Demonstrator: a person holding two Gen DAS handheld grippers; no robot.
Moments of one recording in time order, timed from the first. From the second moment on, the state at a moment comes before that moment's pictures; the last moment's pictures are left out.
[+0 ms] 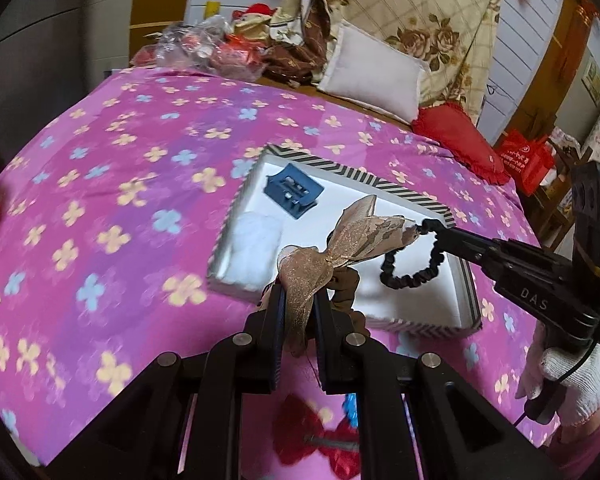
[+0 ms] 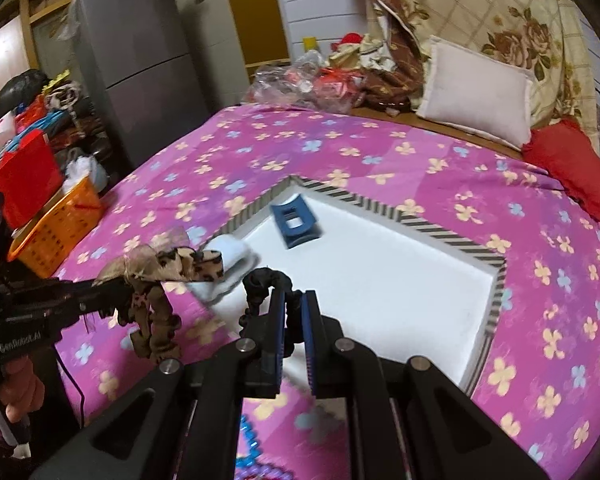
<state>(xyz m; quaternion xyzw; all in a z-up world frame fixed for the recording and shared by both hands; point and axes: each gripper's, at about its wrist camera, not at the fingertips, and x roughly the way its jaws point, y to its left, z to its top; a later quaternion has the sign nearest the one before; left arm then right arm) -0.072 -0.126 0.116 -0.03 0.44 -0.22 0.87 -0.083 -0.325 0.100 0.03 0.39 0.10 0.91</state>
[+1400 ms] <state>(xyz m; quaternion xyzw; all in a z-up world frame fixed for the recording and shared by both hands) -0.014 -0.150 0.070 -0.05 0.47 -0.19 0.86 0.011 -0.372 0.061 0.10 0.43 0.03 0.90</state>
